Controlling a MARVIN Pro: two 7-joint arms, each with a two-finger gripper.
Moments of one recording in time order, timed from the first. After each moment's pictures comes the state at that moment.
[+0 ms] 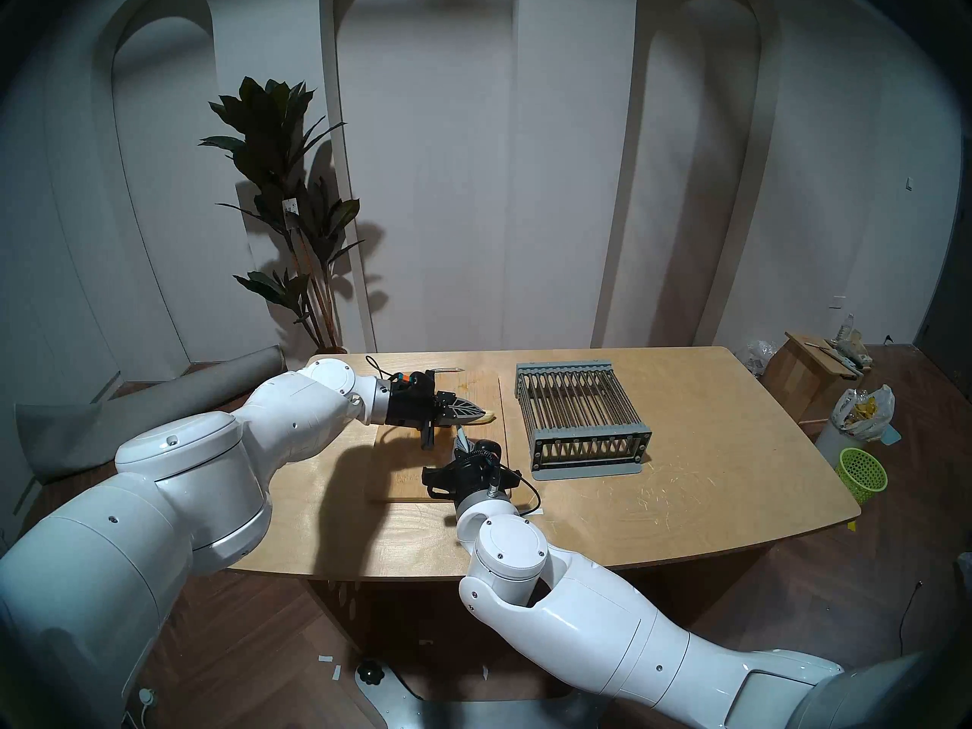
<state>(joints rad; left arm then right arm) 0.50 -1.26 -0.24 -0.32 -0.91 -0.63 -1.20 -1.31 -1.37 0.62 -1.53 0.66 -0.05 -0.69</state>
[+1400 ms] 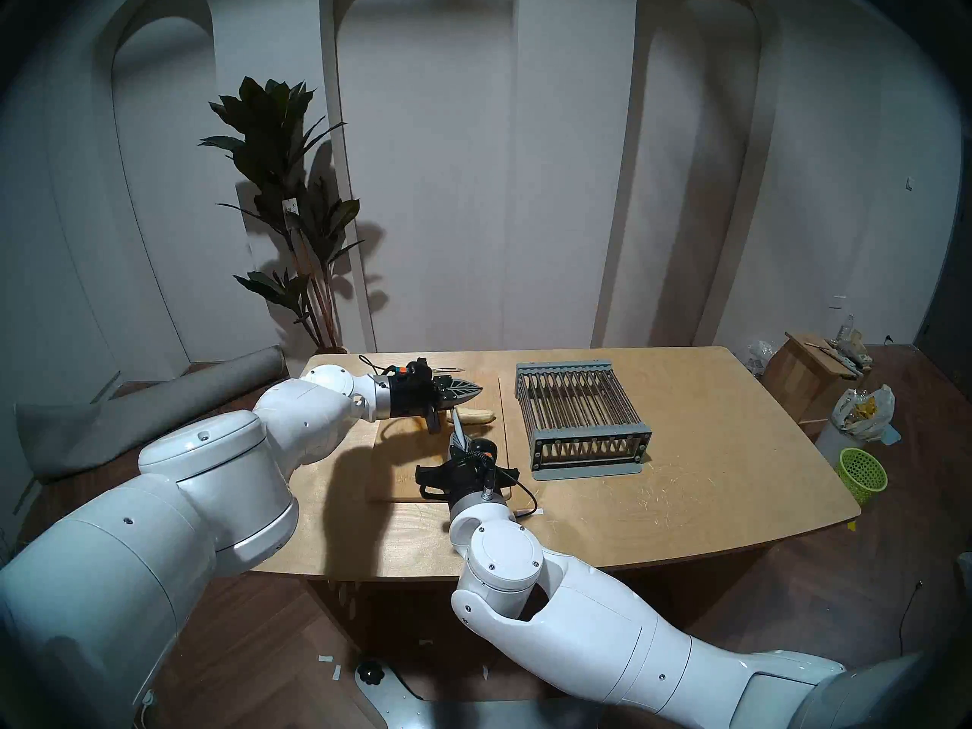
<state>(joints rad) 0.50 -1.36 -0.29 -0.16 -0.96 -0.72 -1.11 -1.31 -1.35 0.58 -1.59 0.62 -0.06 -0.77</state>
